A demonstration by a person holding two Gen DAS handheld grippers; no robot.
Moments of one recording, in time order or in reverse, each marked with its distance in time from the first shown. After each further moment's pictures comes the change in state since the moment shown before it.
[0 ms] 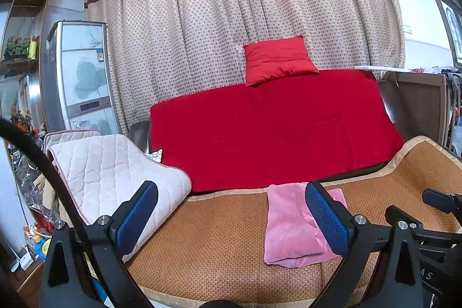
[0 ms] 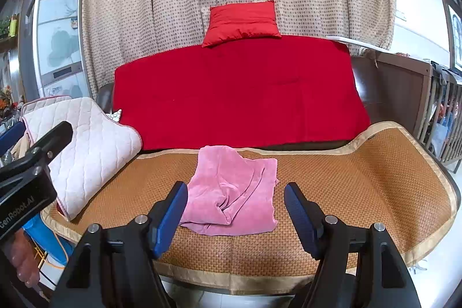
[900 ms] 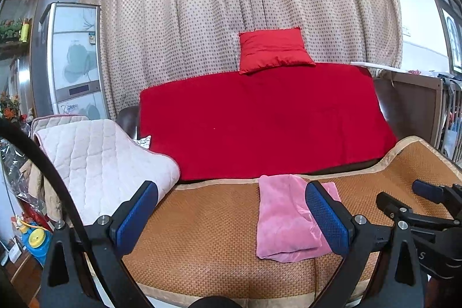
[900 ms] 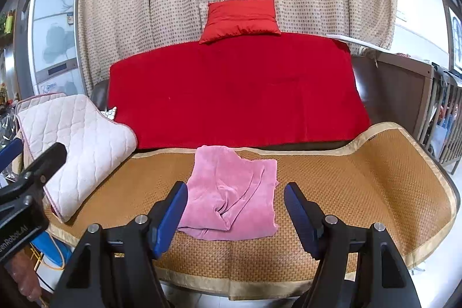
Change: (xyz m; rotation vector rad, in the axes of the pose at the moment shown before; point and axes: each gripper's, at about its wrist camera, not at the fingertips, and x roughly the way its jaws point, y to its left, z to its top) left arm 0.025 0.013 -0.007 -0.042 0.058 -0.071; right arm 0.025 0.014 0.007 -0.012 0.021 -0.033
